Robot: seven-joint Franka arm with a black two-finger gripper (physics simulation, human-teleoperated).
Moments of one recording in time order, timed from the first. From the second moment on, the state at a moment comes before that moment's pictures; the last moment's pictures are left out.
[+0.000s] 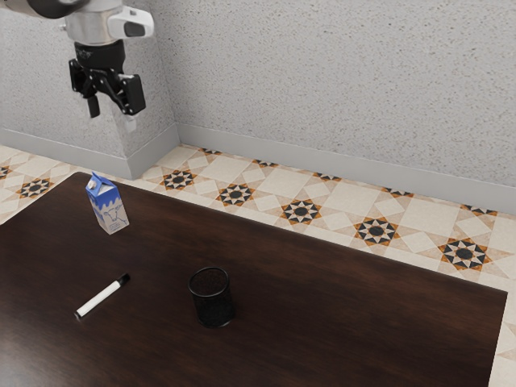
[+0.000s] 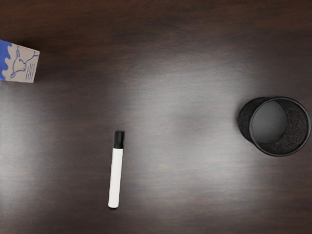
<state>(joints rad) 0.06 -0.06 -0.05 -1.52 0.12 1.42 0.08</state>
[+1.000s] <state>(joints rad) 0.25 0.13 0.02 -2.30 0.09 2.19 -0.06</state>
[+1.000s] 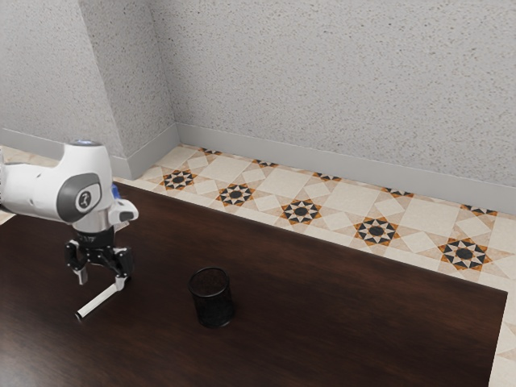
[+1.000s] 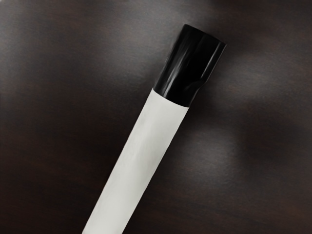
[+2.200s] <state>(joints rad) 0.25 0.26 0.04 -2.23 0.12 2.31 0.12</state>
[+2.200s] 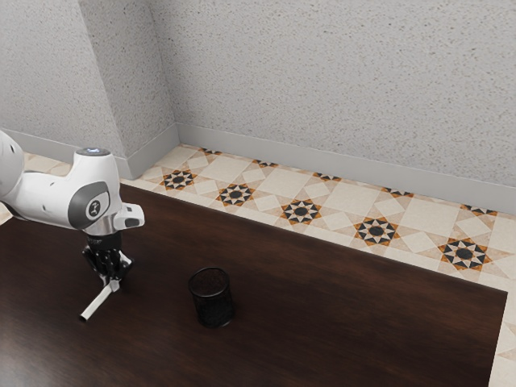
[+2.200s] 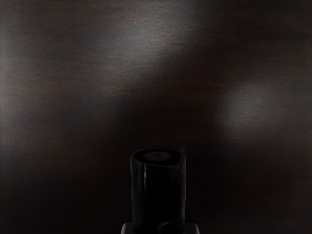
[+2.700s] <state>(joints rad) 0.13 -0.05 -0.11 -2.25 0.28 2.53 0.08</state>
